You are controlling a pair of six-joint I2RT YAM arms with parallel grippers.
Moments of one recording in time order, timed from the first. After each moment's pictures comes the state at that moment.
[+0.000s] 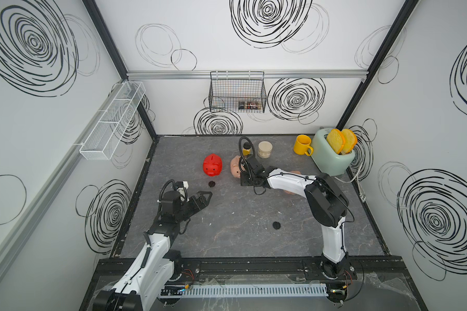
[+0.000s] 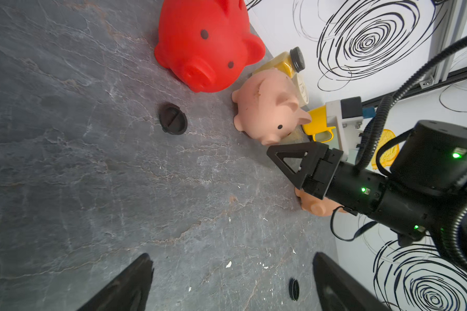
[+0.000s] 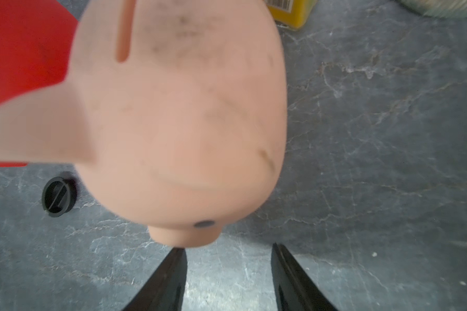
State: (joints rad) left arm -0.05 0.81 0.29 -0.03 0.50 -0.77; right arm 0.74 2.03 1.40 -0.32 0.16 0.56
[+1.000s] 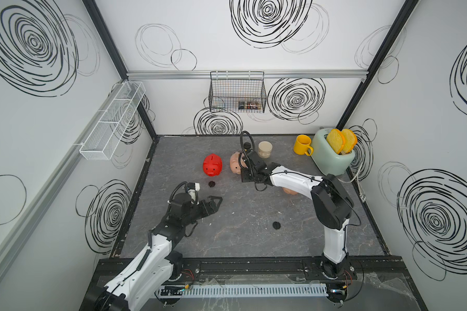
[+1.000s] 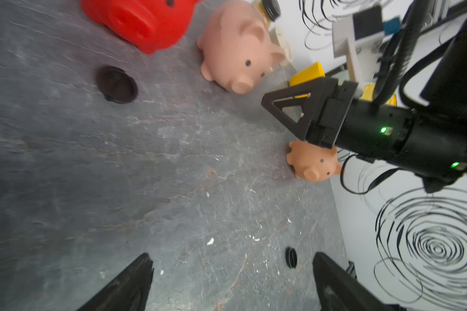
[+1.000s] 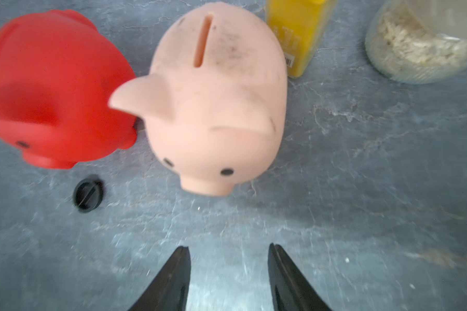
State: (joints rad) left arm -0.38 0.78 0.29 -0.01 0.35 -0.77; right arm 0.78 1.88 1.37 -0.38 0.18 0.49
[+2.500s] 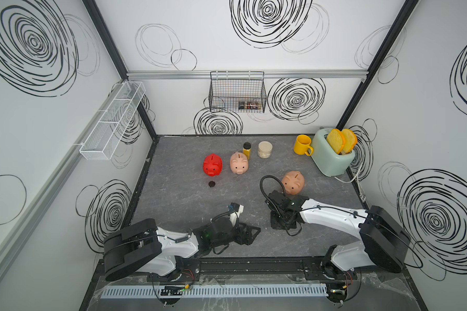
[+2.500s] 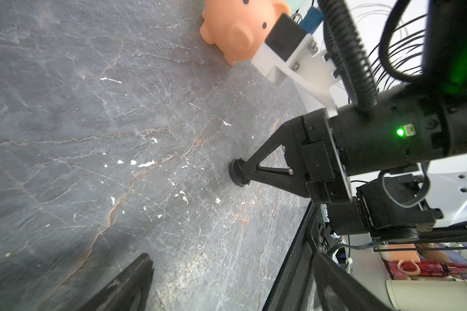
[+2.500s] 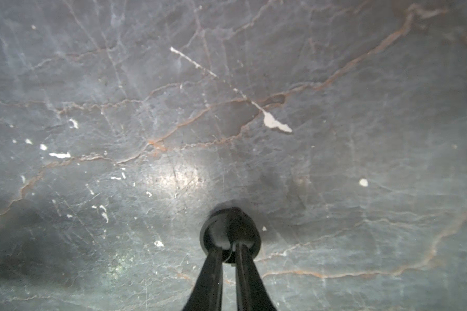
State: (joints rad) left arm -1.07 1.34 0.22 0.68 0.04 -0.87; right arm 0.88 1.44 0.75 -0.71 0.05 0.89
